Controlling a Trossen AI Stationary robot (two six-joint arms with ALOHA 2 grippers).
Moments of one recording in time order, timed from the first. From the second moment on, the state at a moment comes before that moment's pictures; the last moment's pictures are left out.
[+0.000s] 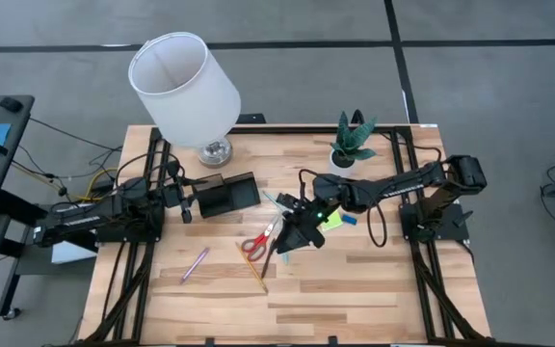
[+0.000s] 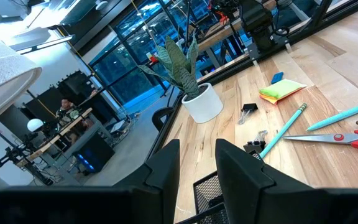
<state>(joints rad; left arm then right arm) 0.25 0.02 0.03 -0.01 -0.04 0.57 0.08 1.62 1.02 0.47 -0.68 0.89</state>
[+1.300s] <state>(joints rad) 0.25 0.02 0.02 -0.01 0.00 -0.49 0.08 1.62 1.02 0.48 -0.22 0.47</state>
